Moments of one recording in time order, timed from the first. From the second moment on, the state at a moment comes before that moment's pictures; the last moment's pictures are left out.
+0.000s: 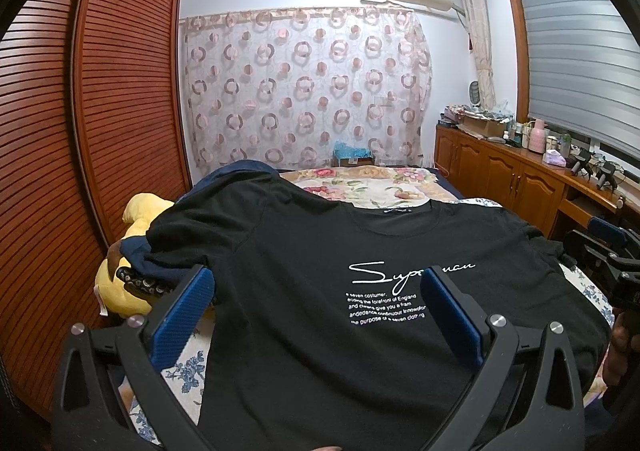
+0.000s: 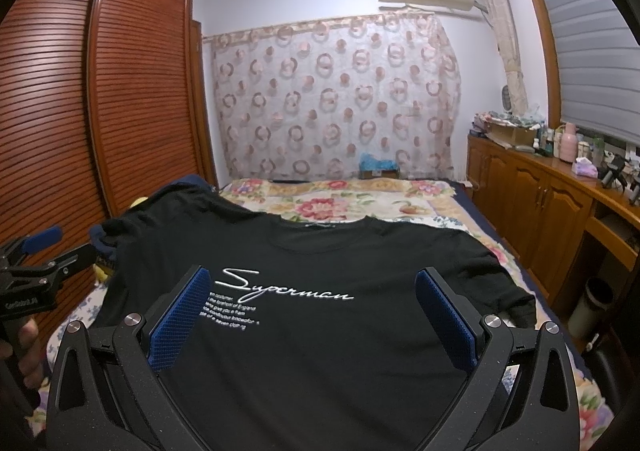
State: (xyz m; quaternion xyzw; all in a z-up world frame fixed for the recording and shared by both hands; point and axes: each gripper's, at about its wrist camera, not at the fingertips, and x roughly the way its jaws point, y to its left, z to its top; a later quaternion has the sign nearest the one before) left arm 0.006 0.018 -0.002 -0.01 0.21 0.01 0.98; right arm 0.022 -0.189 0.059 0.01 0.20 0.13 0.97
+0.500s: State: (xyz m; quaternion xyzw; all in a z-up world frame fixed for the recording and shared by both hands) left arm 0.022 0.050 -0.028 -0.01 0.24 0.03 0.97; right arm 0.034 -0.166 0.037 0.00 0.23 0.17 0.96
